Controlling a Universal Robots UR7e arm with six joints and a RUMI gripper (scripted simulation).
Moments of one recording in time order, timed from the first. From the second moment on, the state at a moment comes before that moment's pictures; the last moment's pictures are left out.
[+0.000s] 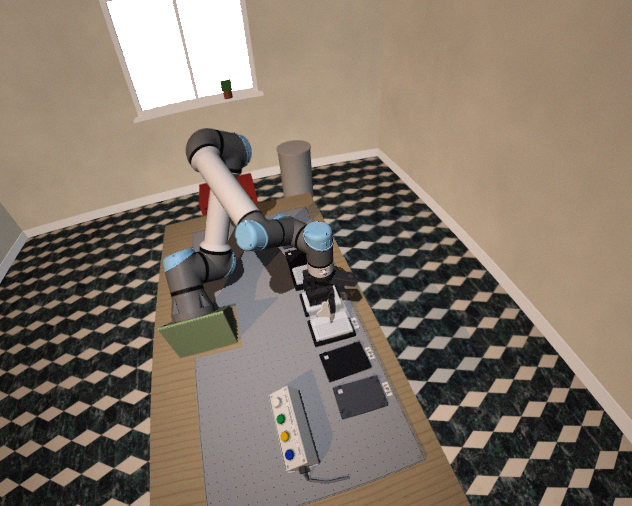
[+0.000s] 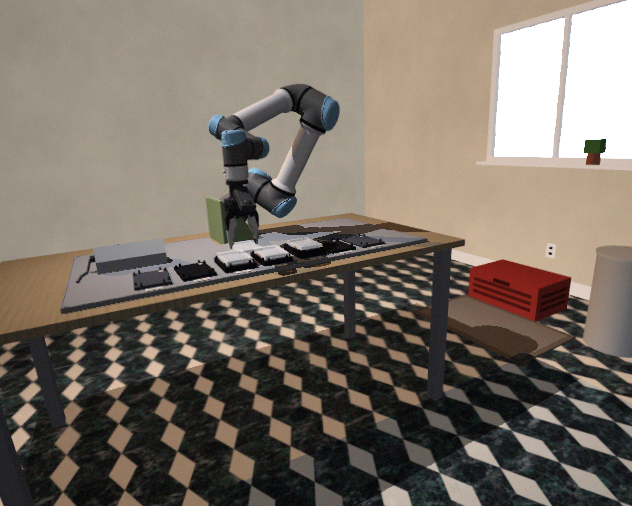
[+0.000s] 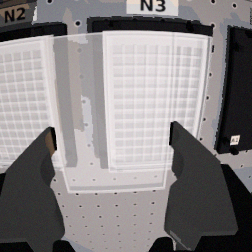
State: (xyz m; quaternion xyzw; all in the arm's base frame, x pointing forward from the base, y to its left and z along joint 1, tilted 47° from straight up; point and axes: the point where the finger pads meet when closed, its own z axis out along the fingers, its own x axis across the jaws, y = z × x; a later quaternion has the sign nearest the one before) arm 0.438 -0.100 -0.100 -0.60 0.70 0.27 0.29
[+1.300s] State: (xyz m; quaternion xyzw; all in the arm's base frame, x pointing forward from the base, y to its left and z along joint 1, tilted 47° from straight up) arm 0.456 0.015 0.024 -0.60 0.70 0.27 0.29
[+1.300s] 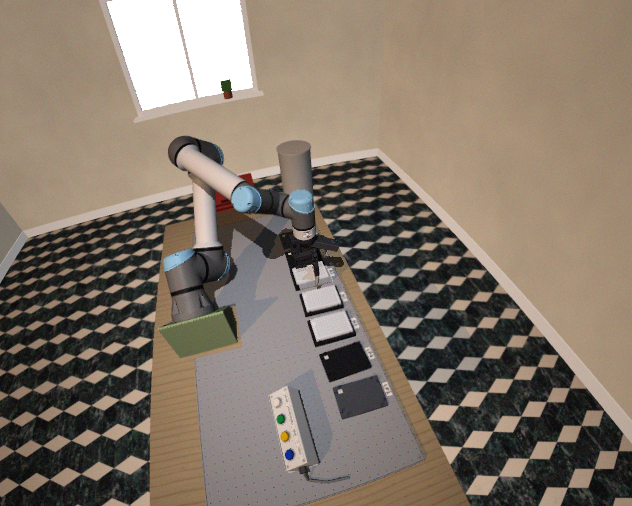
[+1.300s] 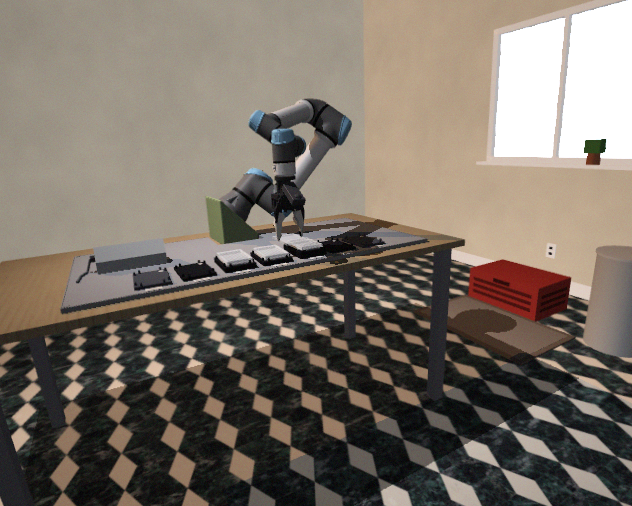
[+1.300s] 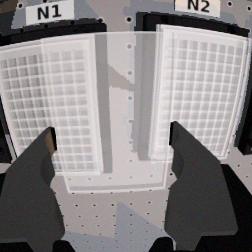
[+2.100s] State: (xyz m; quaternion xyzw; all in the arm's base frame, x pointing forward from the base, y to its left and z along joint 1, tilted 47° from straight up) arm 0.461 0.052 0.063 -0.60 0.70 0.27 0.29
